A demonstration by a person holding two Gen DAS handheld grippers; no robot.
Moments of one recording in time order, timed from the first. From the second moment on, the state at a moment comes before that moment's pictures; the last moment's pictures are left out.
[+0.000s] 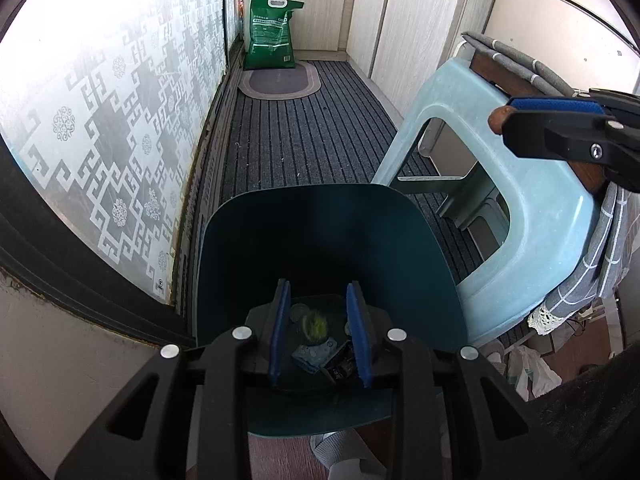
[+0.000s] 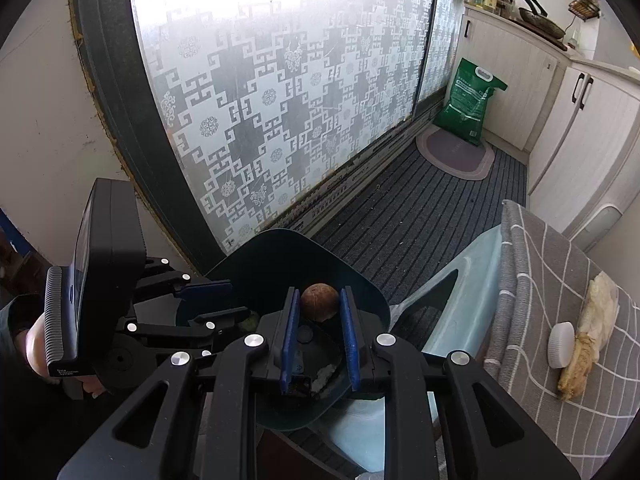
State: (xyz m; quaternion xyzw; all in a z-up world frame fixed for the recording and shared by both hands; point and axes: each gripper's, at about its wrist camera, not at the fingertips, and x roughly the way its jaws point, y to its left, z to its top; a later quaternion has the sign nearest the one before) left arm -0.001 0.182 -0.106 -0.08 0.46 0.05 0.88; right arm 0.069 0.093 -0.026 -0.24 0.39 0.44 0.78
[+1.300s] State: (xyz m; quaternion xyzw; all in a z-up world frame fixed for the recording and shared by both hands) left arm -0.058 0.202 -0.012 -0.12 0.22 0.09 0.96; right arm 0.050 0.141 -0.156 -0.33 0.51 0.43 0.67
